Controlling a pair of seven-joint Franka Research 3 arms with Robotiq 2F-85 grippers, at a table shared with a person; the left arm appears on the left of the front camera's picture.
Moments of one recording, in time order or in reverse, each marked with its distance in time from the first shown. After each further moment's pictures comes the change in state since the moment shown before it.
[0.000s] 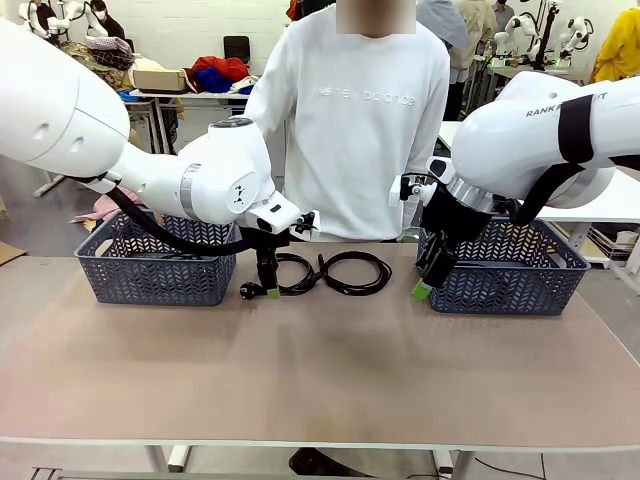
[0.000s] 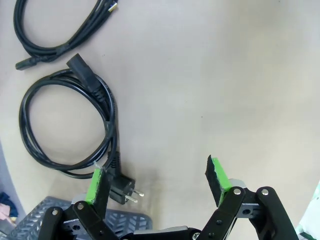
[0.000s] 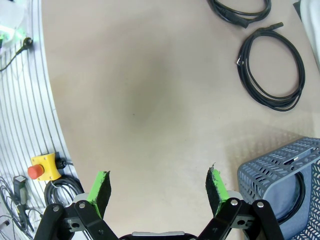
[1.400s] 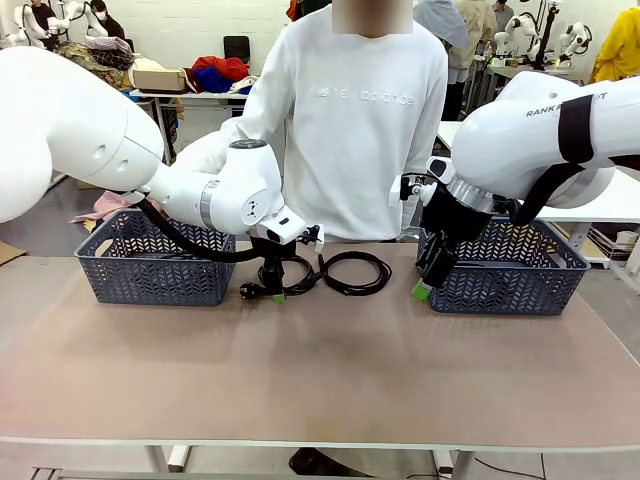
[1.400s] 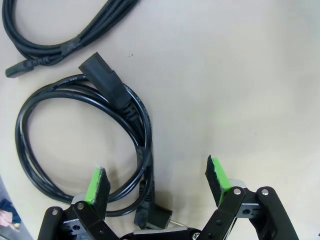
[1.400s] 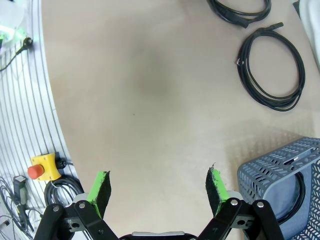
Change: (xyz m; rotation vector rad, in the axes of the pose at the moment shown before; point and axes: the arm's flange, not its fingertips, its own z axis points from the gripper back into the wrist) left arm 0.004 0.046 -0.059 -0.023 0.023 -0.030; right arm 0.000 0.000 0.000 0.000 0.000 0.000
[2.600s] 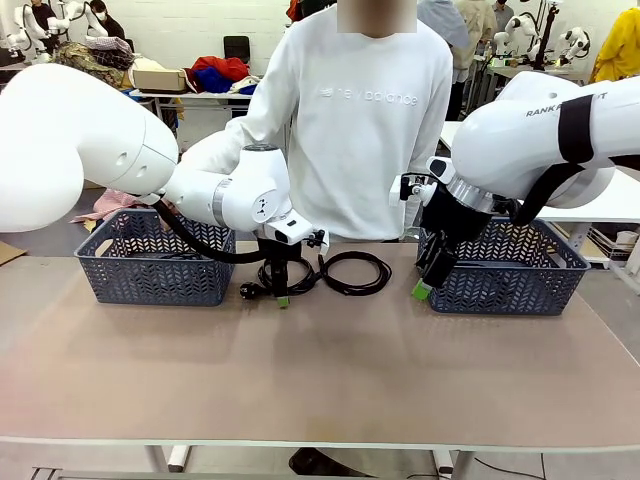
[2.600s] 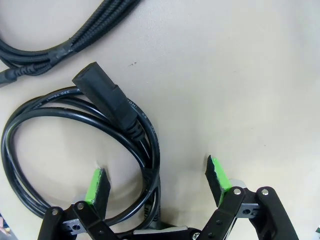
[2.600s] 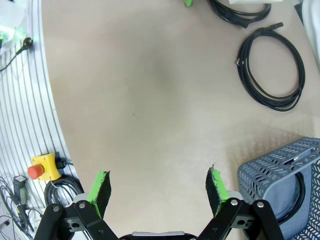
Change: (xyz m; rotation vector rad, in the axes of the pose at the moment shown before) left arm 0.010 0.017 -0.022 -0.085 0.030 0.012; right arm 0.000 0.000 0.000 0.000 0.000 0.000
